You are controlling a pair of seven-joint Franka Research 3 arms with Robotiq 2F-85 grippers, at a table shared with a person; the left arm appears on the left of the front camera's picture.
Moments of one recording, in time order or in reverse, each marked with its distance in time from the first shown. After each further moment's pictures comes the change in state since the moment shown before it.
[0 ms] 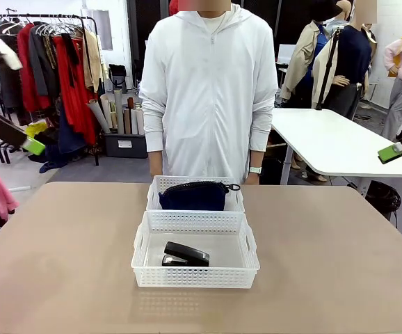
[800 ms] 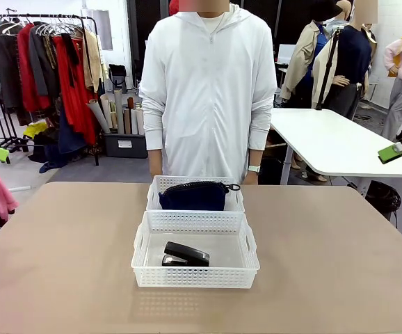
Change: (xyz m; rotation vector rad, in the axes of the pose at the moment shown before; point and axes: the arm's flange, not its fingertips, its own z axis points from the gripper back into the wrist) left arm -0.087 0.091 -0.028 -0.259 -0.120 0.306; right arm 0.000 0.000 0.000 0.000 0.000 0.000
